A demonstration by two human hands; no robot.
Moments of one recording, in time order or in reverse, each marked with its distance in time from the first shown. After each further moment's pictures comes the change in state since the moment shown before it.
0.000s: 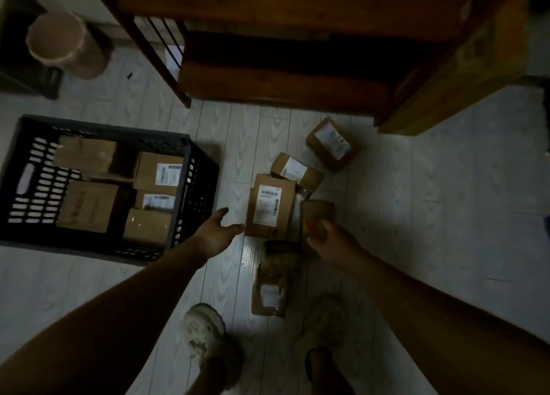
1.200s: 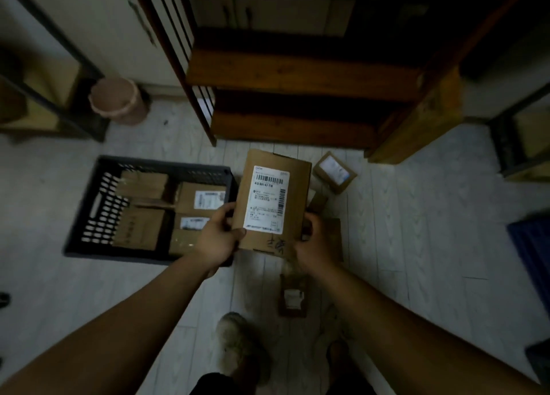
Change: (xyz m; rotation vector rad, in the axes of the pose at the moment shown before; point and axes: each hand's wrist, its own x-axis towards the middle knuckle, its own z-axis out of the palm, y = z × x) left_hand -0.175 0.015 -0.115 -0.344 0.053 0.288; right_hand -0.174 -0.153 0.065 0.555 0.324 -0.137
